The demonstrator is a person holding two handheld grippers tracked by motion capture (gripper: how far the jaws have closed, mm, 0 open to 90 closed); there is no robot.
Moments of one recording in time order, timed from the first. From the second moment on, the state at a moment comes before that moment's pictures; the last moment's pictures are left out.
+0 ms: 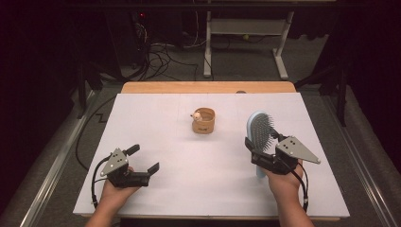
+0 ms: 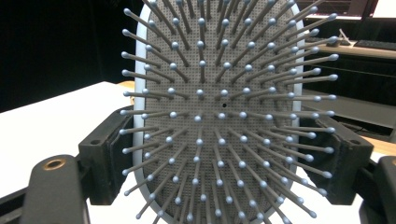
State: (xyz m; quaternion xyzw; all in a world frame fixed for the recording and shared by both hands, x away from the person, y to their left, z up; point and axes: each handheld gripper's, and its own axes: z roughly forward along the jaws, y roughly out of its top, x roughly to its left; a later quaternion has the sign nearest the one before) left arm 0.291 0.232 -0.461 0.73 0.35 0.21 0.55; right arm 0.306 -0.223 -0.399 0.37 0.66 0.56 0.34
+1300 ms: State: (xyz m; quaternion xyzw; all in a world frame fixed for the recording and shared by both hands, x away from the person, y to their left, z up) left arm 0.320 0.168 -0.432 0.75 0.30 0.19 0.56; right arm 0.301 -0.222 -0.397 0.37 0.65 0.55 0.36
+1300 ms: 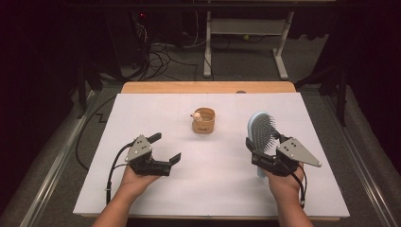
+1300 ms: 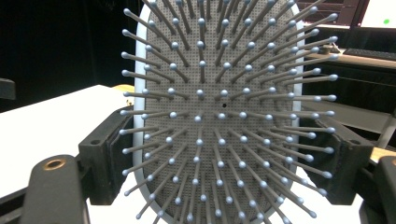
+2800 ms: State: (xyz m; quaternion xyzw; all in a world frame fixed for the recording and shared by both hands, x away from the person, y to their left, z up) left arm 0.330 0.113 -0.440 0.77 0.26 0.15 0.57; right arm 0.312 -0.204 -0.391 0.35 0.65 0.56 0.37
